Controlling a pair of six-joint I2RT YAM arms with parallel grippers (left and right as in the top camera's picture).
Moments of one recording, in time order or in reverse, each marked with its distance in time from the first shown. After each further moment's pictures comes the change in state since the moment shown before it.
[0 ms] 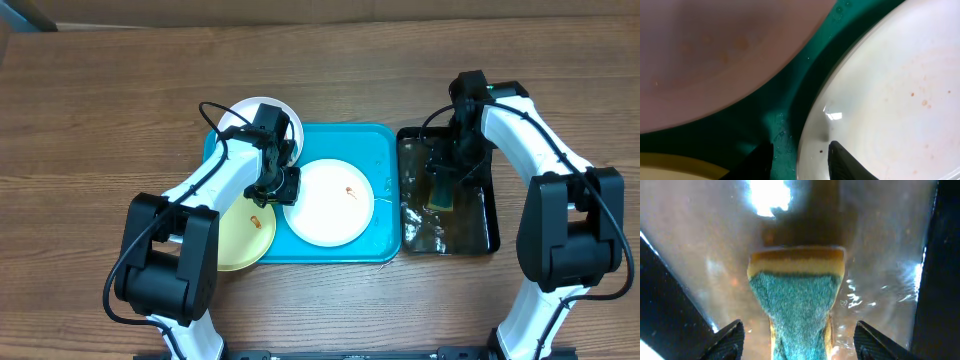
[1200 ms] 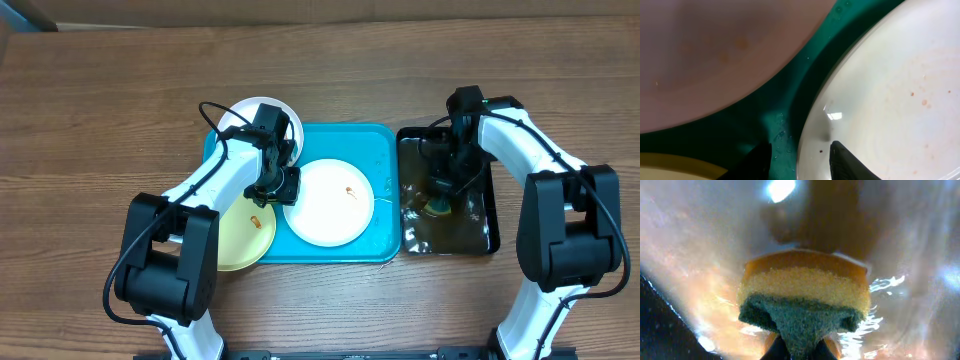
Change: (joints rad) left arm 0.000 0.000 0.000 0.000 0.000 0.000; right arm 0.001 0.000 -0.100 0.030 -0.074 0.000
